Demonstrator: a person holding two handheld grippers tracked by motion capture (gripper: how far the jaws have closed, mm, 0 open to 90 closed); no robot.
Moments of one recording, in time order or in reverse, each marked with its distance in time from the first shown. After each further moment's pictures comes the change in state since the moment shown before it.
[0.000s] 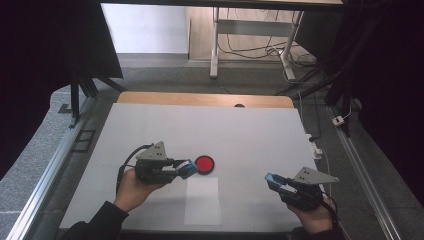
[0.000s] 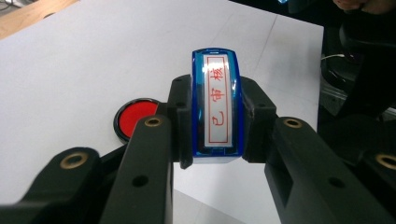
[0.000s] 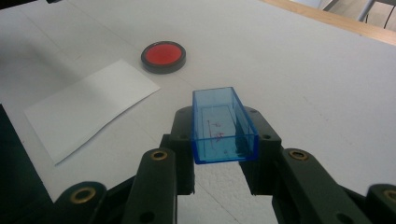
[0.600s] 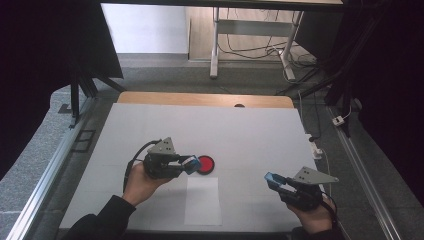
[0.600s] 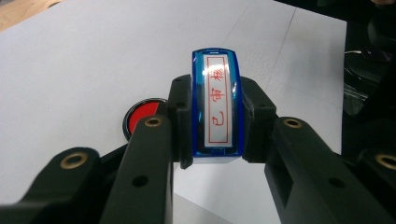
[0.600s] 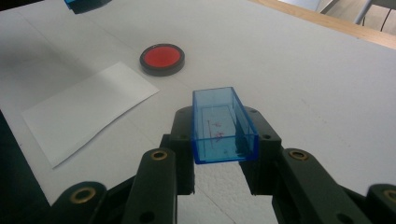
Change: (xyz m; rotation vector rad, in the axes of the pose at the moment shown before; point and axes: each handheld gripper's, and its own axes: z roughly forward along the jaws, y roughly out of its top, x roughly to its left) left arm 0.013 0.006 0.022 0.043 0.025 -0.014; right arm 0.001 0.001 0.001 -0.007 -0.006 -0.004
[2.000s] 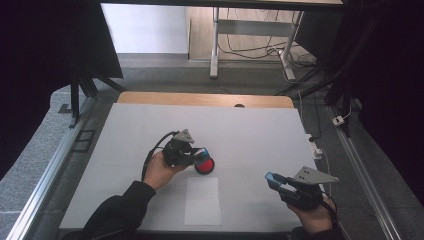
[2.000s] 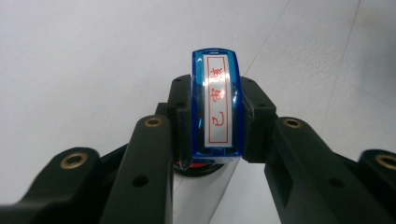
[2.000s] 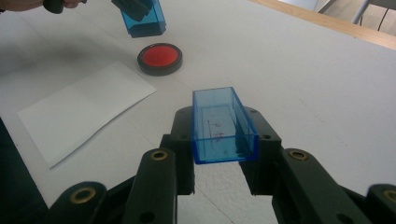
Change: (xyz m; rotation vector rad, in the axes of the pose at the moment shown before) left arm 0.037 0.011 0.064 0.129 0.049 -0.066; right arm -0.001 0.000 0.000 0.005 -0.010 -0.002
